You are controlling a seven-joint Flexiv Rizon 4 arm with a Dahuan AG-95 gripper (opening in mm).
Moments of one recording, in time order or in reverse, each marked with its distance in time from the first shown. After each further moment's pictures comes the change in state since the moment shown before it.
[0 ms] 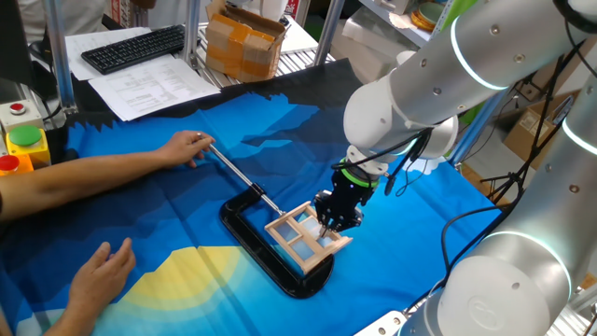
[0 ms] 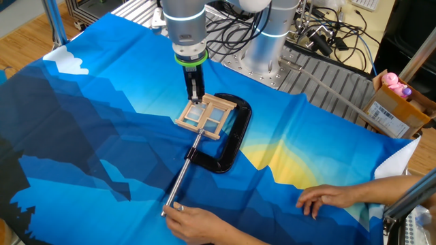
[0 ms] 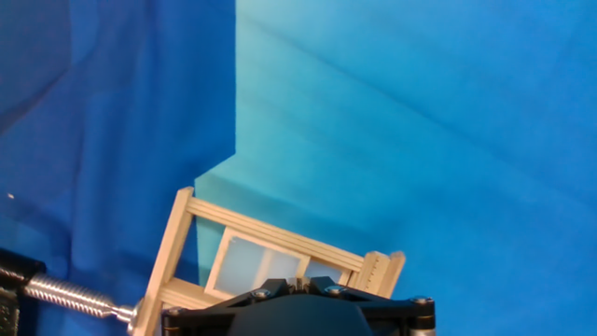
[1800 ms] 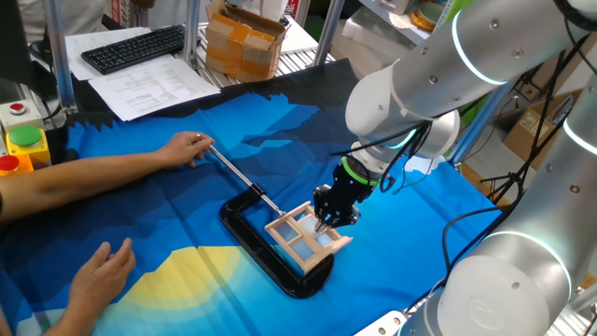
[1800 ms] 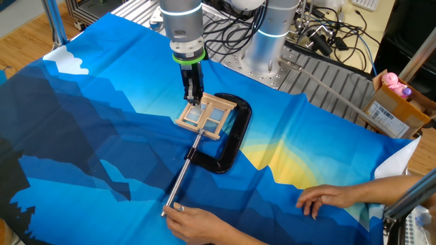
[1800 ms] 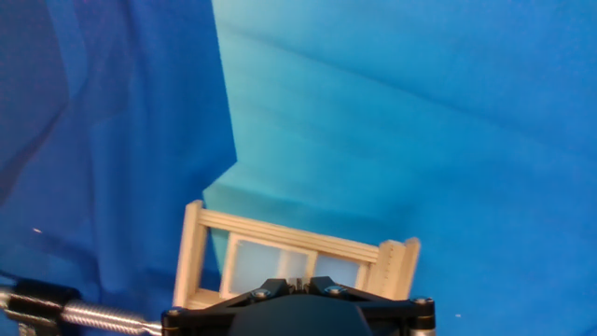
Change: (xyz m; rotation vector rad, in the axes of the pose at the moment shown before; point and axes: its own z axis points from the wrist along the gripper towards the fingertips) arm -0.005 0.019 -0.006 -0.076 0.018 0.128
